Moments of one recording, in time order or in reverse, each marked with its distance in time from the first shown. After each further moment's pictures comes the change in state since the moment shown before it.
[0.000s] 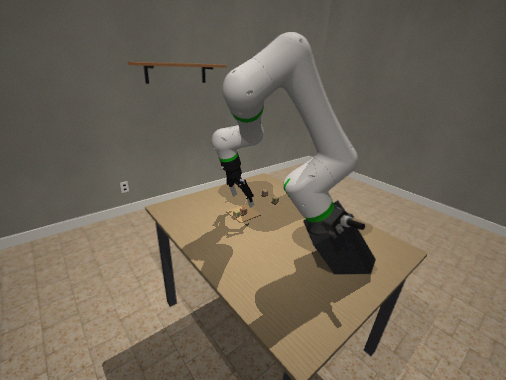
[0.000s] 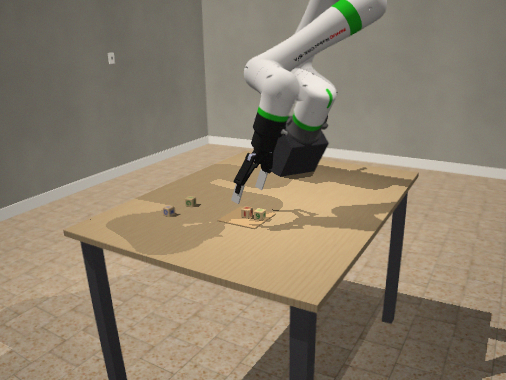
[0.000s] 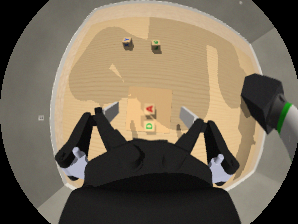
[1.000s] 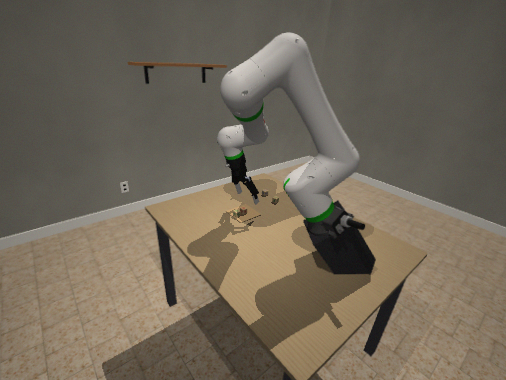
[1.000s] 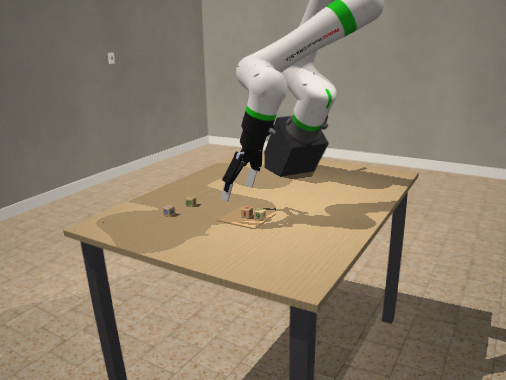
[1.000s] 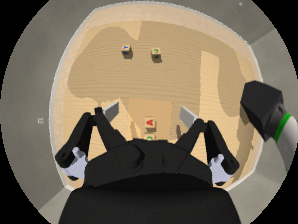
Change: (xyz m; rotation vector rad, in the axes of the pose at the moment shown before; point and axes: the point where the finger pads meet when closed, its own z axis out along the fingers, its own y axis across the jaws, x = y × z) arm 0.036 -0.004 0.010 -0.012 0.006 -0.001
